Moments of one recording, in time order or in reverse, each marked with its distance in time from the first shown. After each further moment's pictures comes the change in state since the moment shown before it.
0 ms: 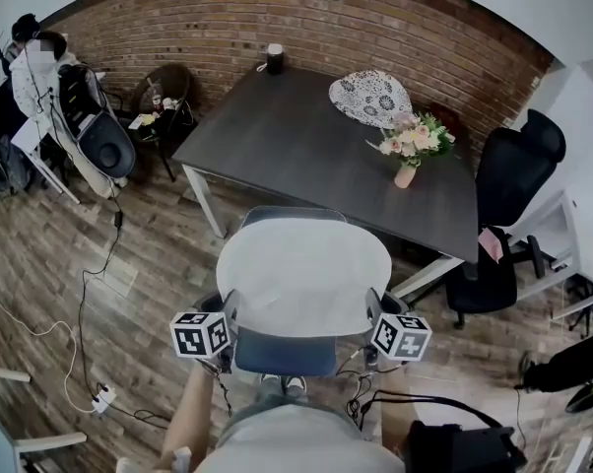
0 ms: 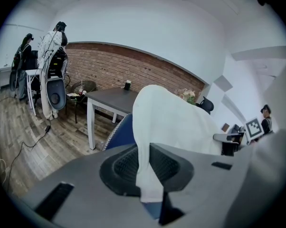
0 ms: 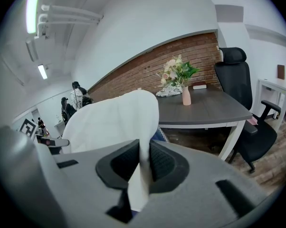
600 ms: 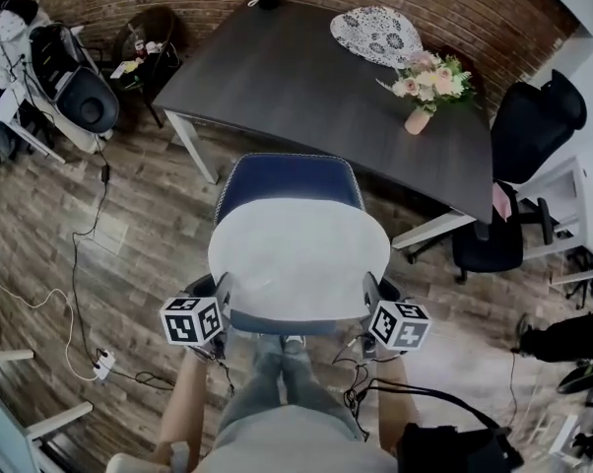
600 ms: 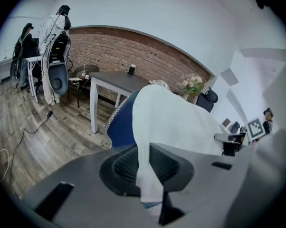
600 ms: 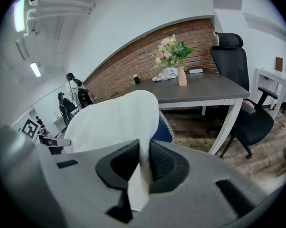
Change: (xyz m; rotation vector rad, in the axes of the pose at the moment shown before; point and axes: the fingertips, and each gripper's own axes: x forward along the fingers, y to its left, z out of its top) left arm 0.026 0.024 -0.067 -0.044 0.142 0.025; right arm 0.019 -0.013 -0.071 0.045 0.130 -0.018
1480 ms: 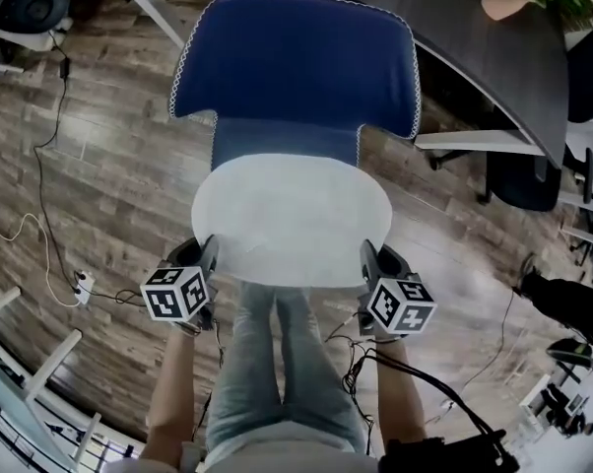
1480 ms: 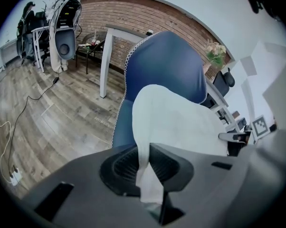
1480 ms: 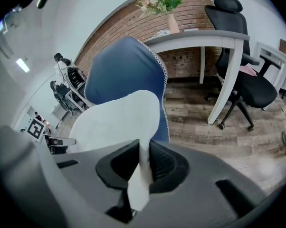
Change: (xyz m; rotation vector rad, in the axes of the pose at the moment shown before) left arm 0.102 0.083 -0.203 -0.127 0.275 0.043; right arm 0.093 -0.035 -0.202 0.061 0.298 -0.017
